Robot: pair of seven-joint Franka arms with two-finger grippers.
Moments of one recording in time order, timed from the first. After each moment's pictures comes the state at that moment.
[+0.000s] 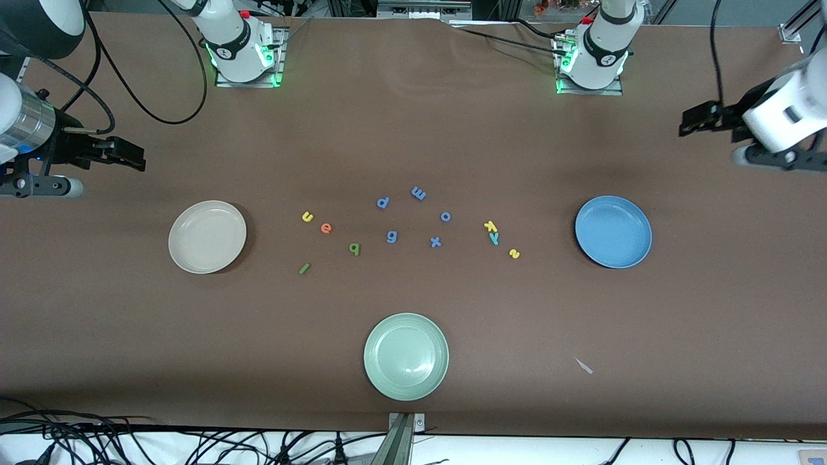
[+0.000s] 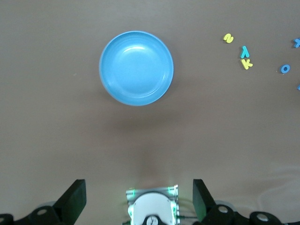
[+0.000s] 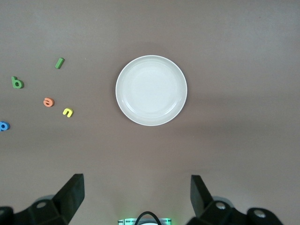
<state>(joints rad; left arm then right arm) 0.14 0.02 -0.16 -1.71 -0.04 1.44 0.09 0.13 0.10 -0.08 -1.57 -0.03 1.51 0.06</state>
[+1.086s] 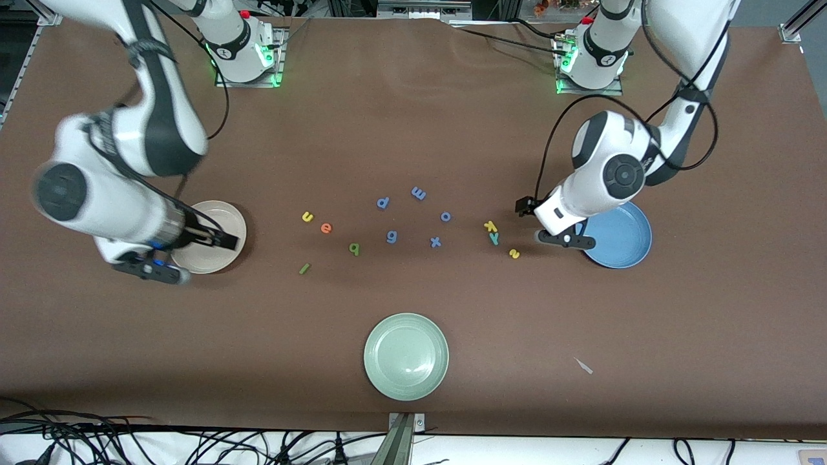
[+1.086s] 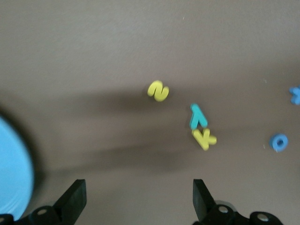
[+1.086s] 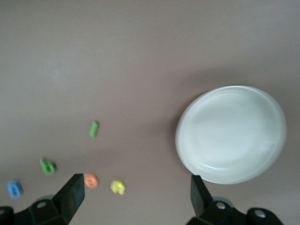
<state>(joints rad) -0.14 0.39 -0.22 -2.04 -0.13 2.31 -0.16 0.26 0.47 -0.06 -1.58 0.08 1.95 0.50</state>
